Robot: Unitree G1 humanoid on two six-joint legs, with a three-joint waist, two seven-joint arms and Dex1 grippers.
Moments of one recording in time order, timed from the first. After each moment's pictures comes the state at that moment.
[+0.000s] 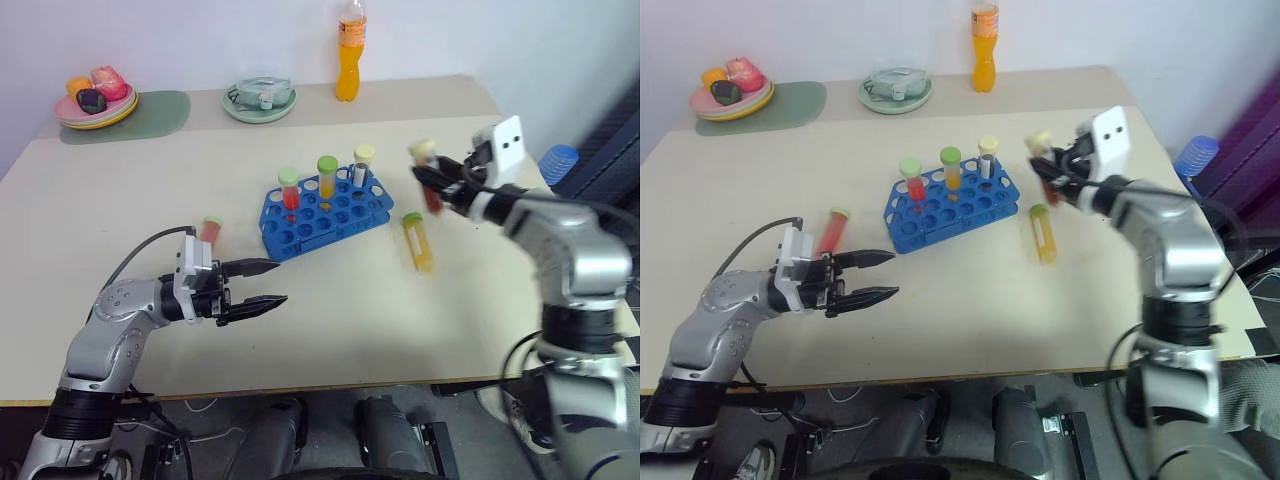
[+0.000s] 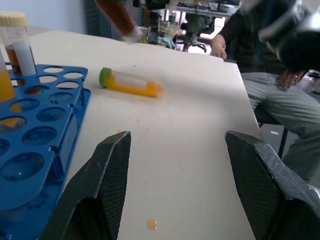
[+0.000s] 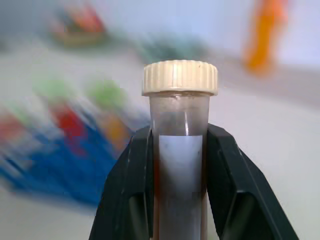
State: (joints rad) left arm -0.18 0.62 0.05 -0.15 -0.59 0.22 -1.22; right arm -0.59 -0.32 -0.19 -0.10 0.33 0.54 0.61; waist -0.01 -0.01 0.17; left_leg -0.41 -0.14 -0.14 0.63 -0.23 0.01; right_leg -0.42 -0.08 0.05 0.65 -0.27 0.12
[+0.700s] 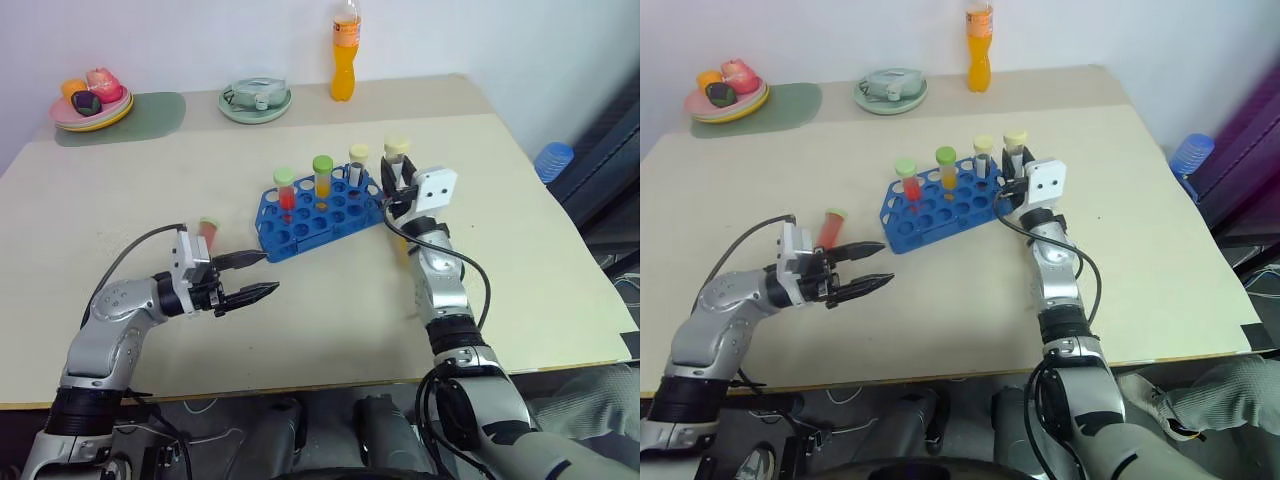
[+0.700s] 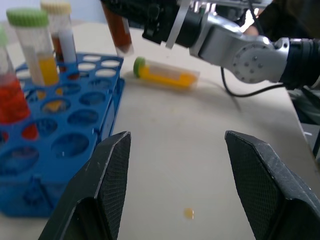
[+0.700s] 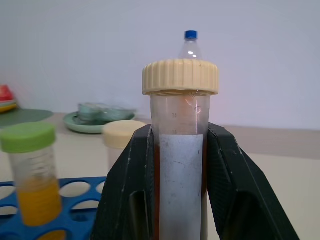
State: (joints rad) left arm -0.16 0.61 0.07 -0.09 -0.53 0.18 -1.13; right arm -0.65 -0.05 -0.10 0.58 0.07 -0.41 0.24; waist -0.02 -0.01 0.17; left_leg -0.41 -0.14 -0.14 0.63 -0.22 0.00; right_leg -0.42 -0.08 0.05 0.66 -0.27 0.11
